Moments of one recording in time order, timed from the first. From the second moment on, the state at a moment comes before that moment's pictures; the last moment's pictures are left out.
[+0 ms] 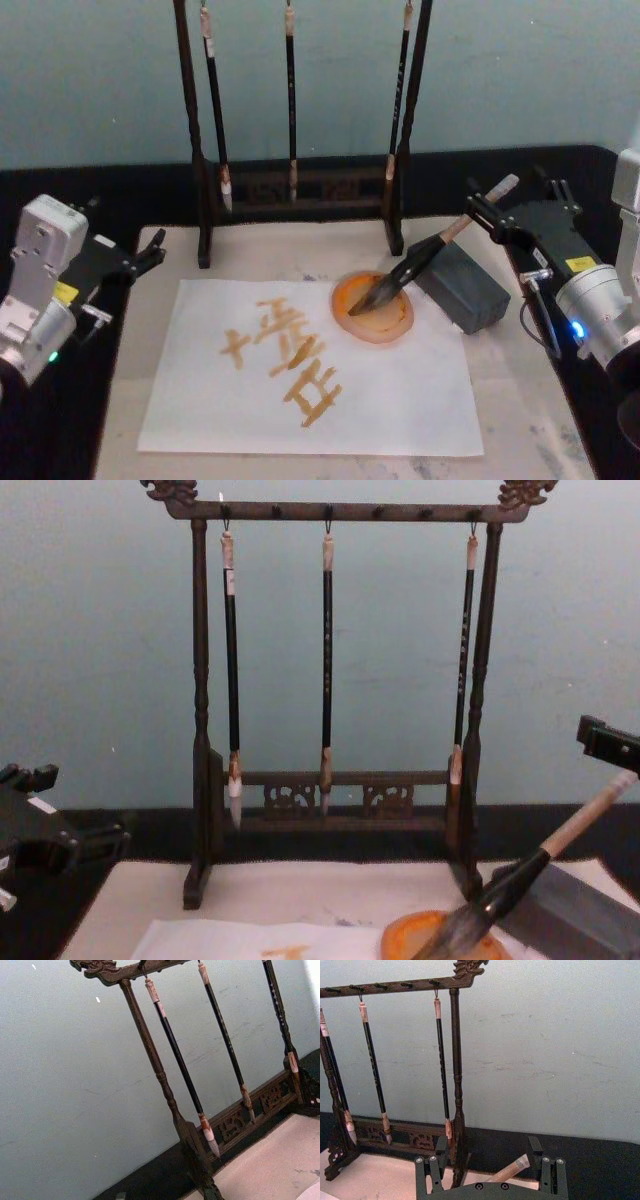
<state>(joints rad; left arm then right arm) -0.20 0.60 0.45 -1.41 -0.25 -0.12 0.03 0.11 0.53 -0.40 -1.65 0.54 -0.07 -0.12</state>
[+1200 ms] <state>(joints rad) -0.20 0.60 0.45 -1.41 -0.25 -0.12 0.03 0.11 0.53 -0.40 -1.65 0.54 -0.07 -0.12</state>
